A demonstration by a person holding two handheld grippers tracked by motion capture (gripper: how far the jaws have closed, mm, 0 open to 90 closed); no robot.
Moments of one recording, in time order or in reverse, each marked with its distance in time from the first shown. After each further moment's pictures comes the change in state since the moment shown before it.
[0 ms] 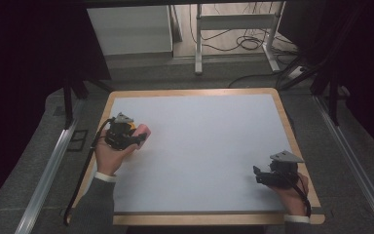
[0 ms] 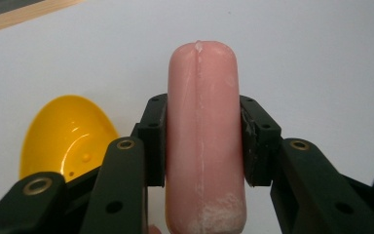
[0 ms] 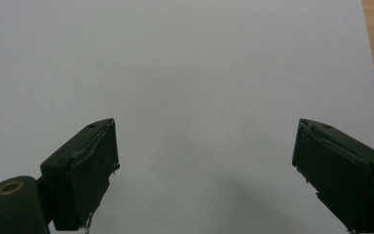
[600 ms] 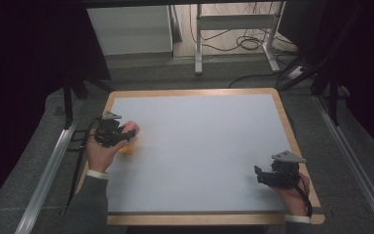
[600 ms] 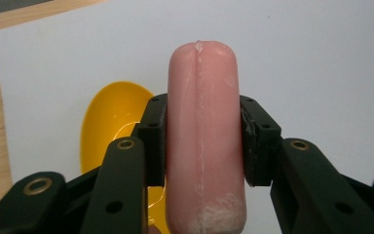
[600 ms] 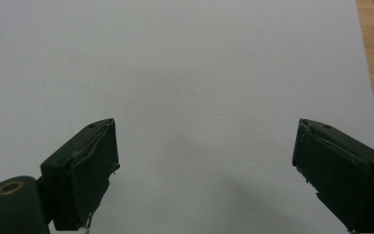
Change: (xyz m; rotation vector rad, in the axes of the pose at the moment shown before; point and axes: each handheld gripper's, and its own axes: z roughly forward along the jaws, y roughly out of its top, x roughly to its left) left arm 0.030 -0.007 -0.007 -0.011 0.053 -0.072; right arm -0.003 -0.001 -0.002 -0.004 -0.005 0.012
